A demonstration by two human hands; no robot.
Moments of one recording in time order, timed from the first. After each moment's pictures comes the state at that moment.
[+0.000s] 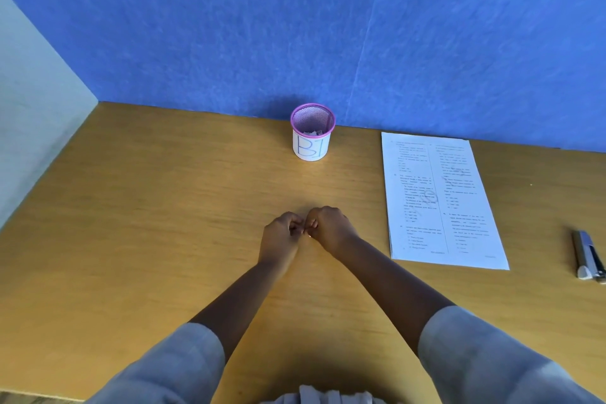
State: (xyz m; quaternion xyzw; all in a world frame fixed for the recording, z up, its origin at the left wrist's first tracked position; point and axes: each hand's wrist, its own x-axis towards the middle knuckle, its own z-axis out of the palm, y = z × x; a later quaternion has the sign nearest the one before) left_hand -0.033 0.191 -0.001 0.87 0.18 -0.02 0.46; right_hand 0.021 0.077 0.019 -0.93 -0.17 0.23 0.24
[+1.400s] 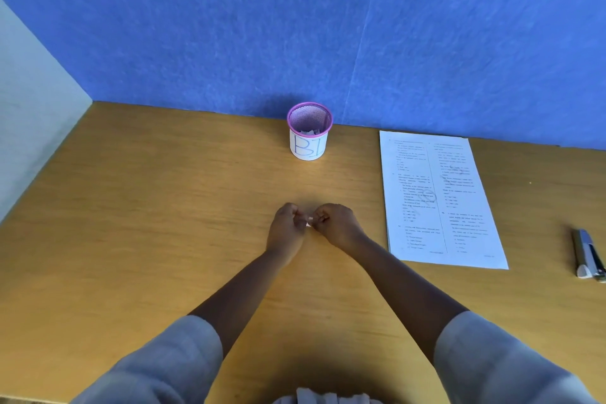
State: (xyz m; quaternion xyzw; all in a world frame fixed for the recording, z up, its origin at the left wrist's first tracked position) left_hand -0.013 0.182 0.002 0.86 0.19 -0.04 0.47; right_hand 0.025 0.064 0.018 -0.91 -0.08 0.20 0.36
